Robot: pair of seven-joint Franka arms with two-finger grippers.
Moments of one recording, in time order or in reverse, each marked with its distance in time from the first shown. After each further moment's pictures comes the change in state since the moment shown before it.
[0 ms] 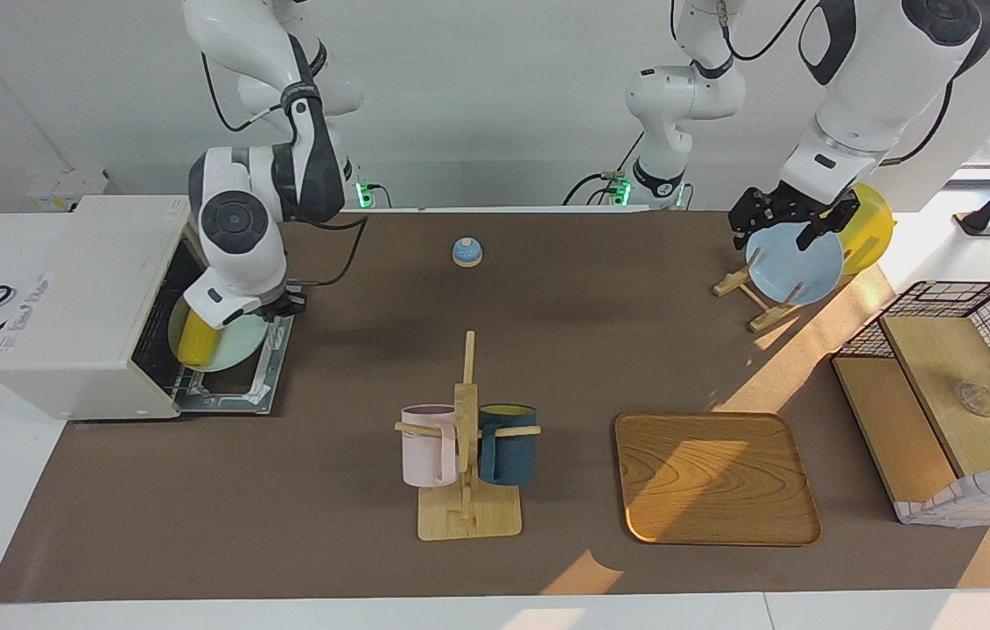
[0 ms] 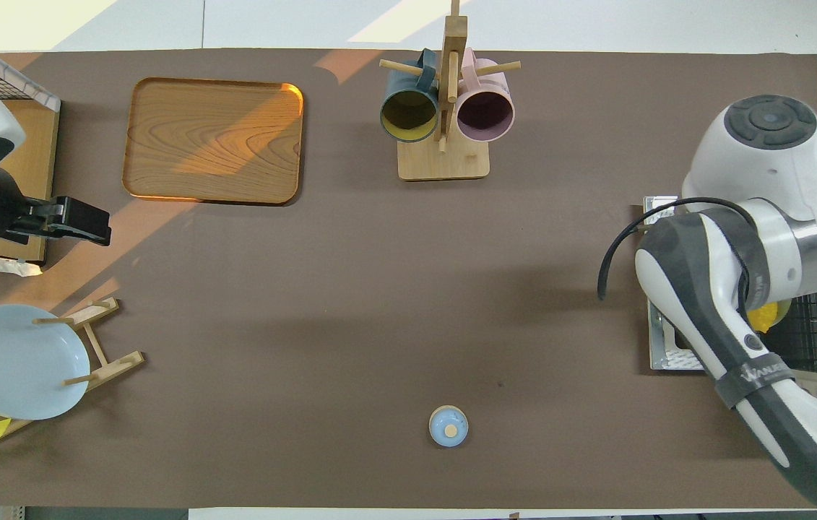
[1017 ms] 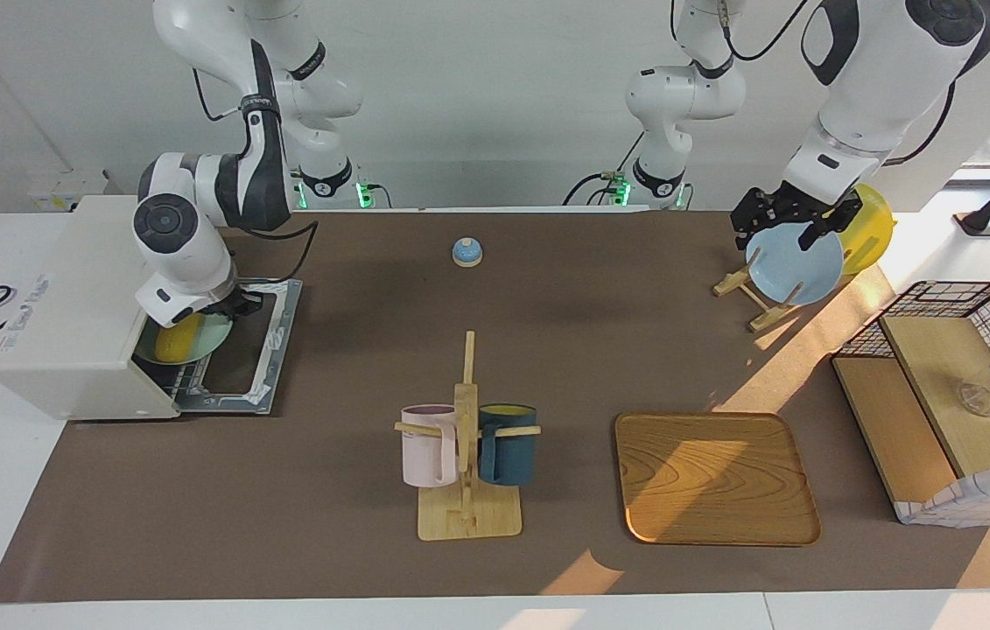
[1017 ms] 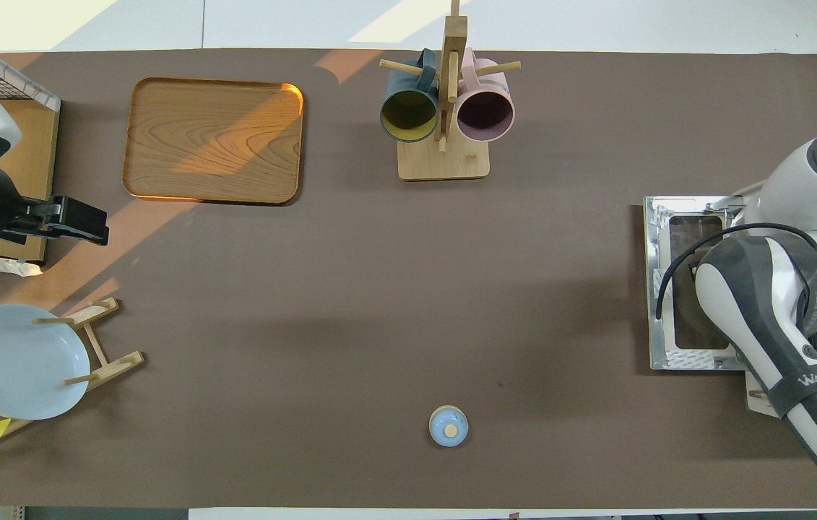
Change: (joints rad) left arm 0.000 0.000 0.001 0.000 0.000 0.000 0.000; right arm -0.122 -0.059 0.002 -0.152 -0.001 0.145 -0.106
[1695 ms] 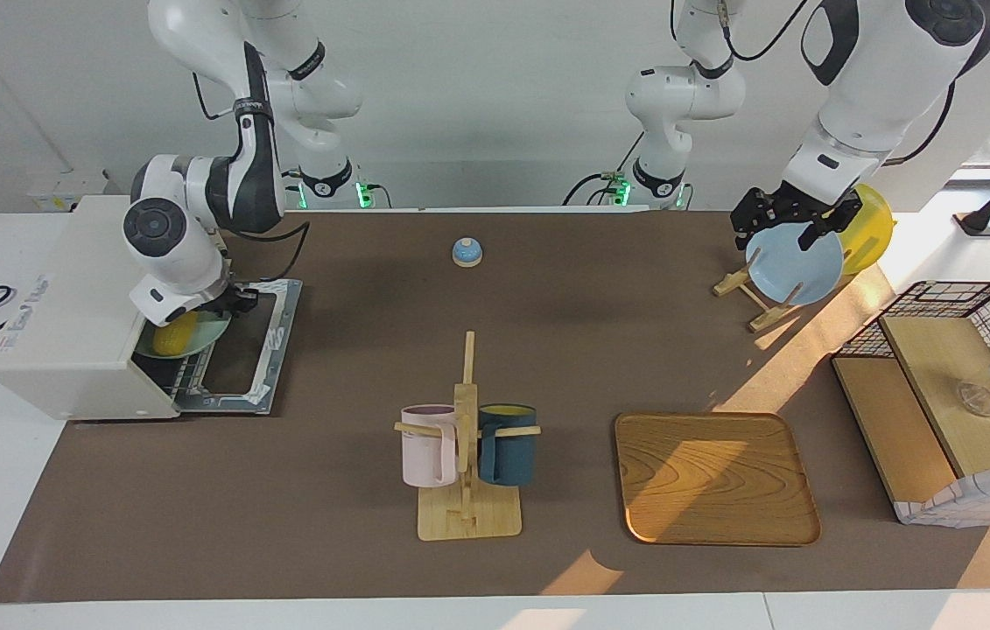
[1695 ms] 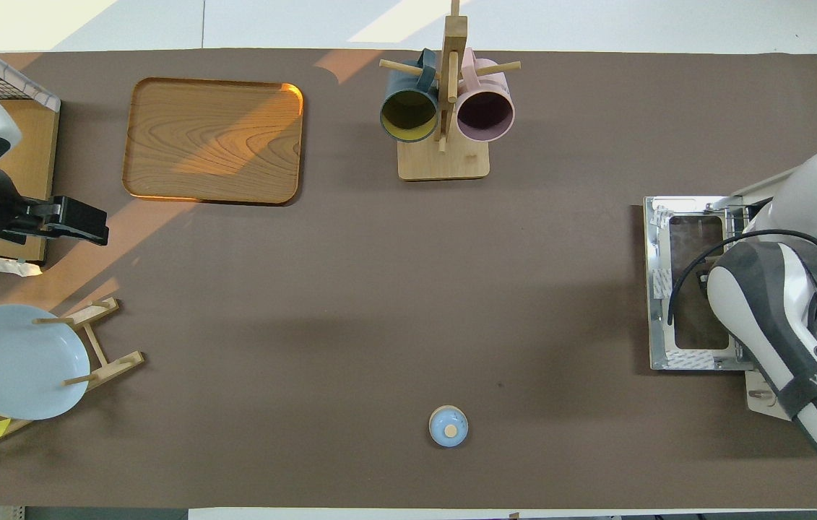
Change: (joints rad) left arm 0.000 0.000 0.000 0.000 0.000 0.000 0.000; right arm -0.036 -0.006 0.003 -0.034 0.003 0.001 -0.023
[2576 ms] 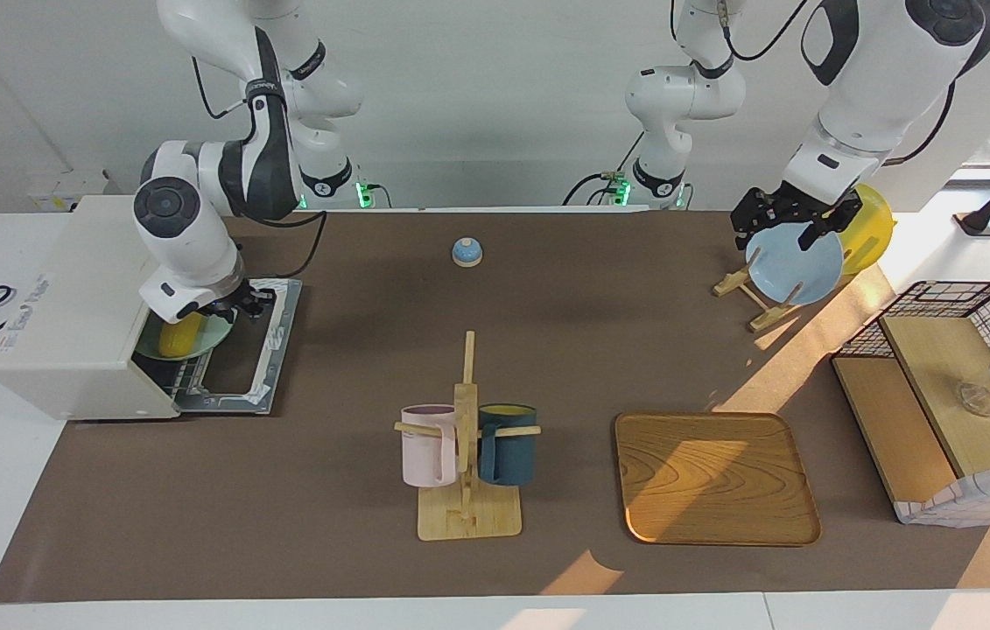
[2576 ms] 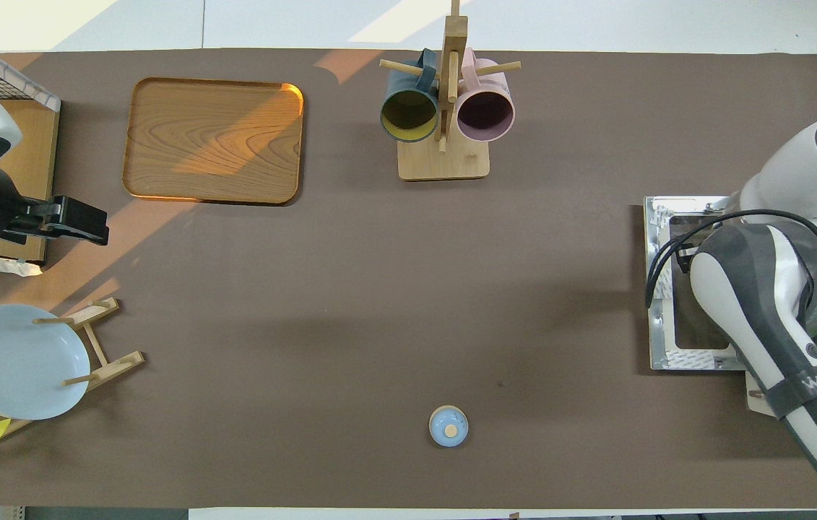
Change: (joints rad) left arm 0.000 0.000 0.000 0.000 0.000 0.000 0.000; right arm 0.084 0.004 0.026 0.093 0.086 0.016 0.071
